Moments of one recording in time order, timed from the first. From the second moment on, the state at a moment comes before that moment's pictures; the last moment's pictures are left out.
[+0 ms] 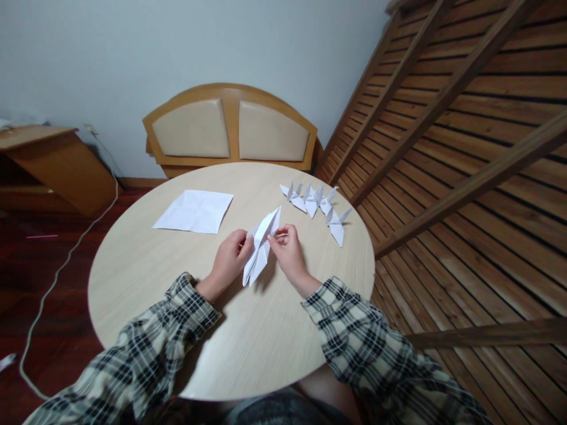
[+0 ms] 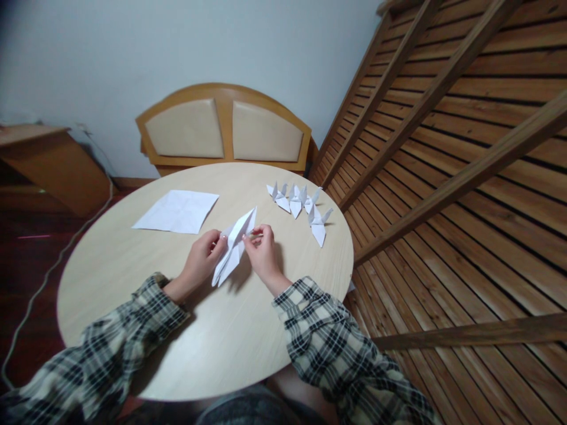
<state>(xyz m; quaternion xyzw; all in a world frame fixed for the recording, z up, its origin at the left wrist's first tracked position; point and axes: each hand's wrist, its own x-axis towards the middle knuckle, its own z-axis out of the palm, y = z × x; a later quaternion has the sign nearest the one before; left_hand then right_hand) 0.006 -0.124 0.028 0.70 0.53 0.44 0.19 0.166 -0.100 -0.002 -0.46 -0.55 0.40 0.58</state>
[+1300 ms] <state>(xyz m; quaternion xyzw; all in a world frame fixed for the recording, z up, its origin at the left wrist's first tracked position) 0.003 -0.111 0.014 0.52 0.53 0.61 0.29 0.172 -0.098 0.010 -0.44 -0.54 0.41 0.59</state>
